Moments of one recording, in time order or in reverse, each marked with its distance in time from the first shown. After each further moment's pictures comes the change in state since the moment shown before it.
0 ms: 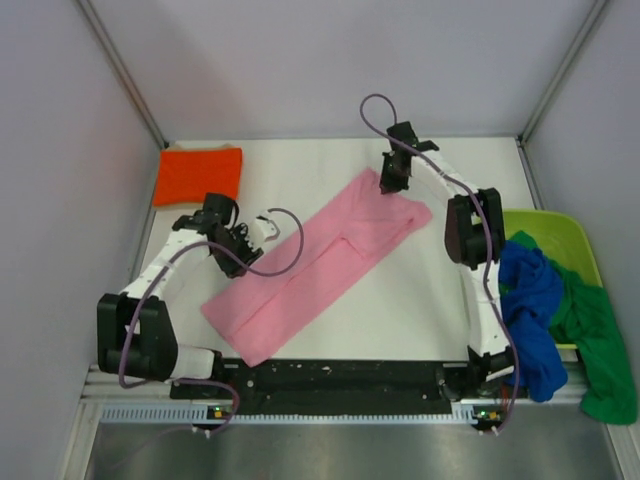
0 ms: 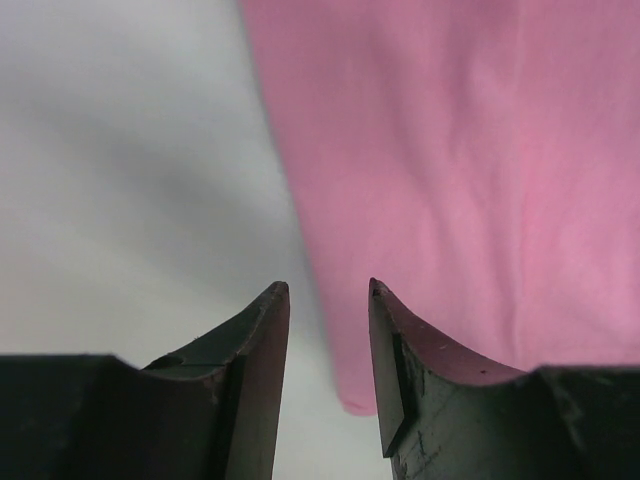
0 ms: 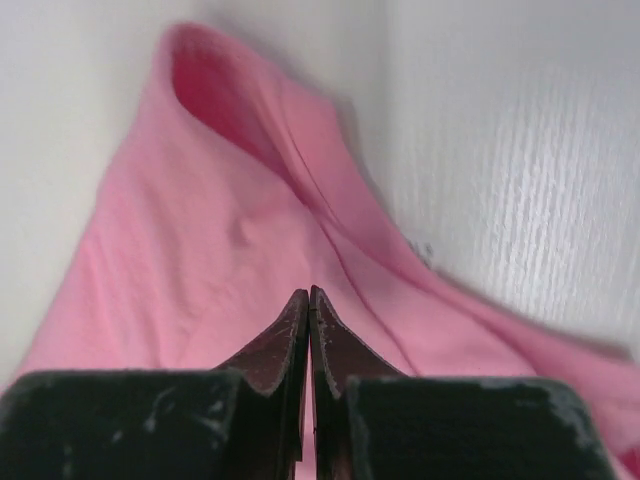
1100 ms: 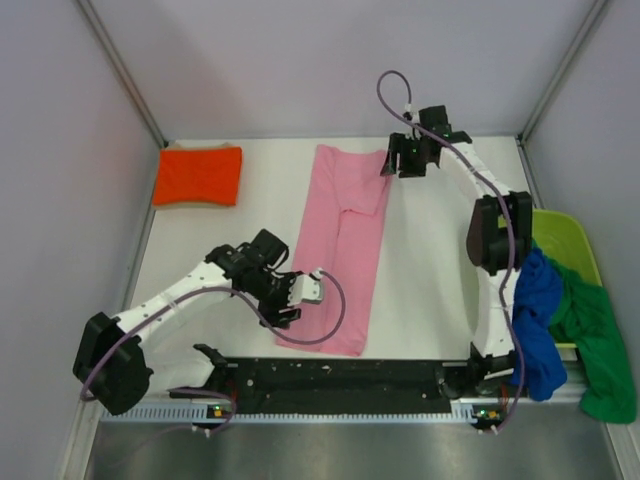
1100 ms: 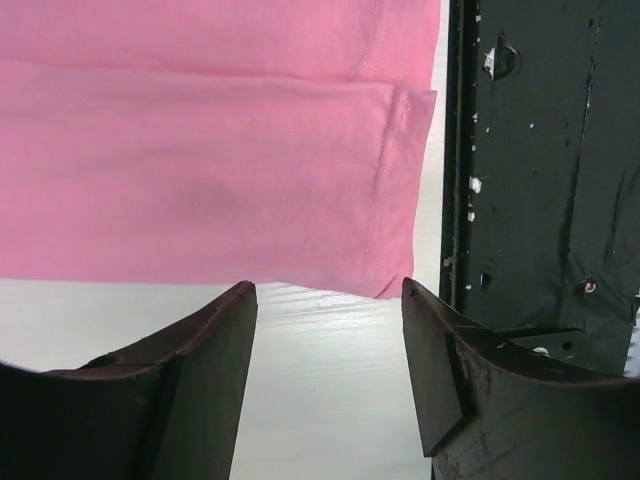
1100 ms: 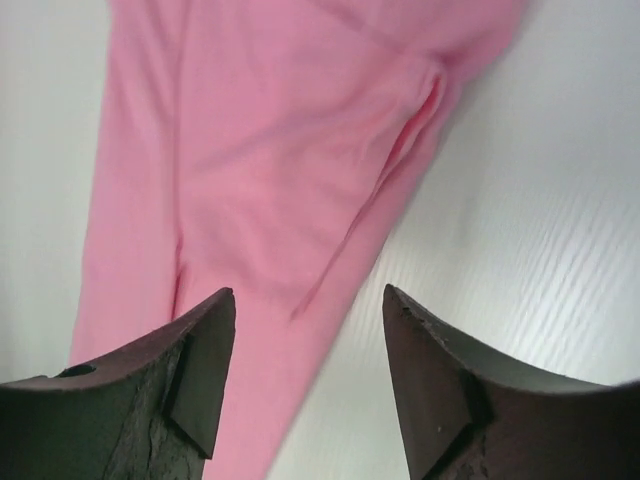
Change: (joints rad) left arm -0.468 -0.144 -0.153 -0.071 0.263 0.045; right arm -0.108 -0.001 0.124 0.057 -0.309 -0.184
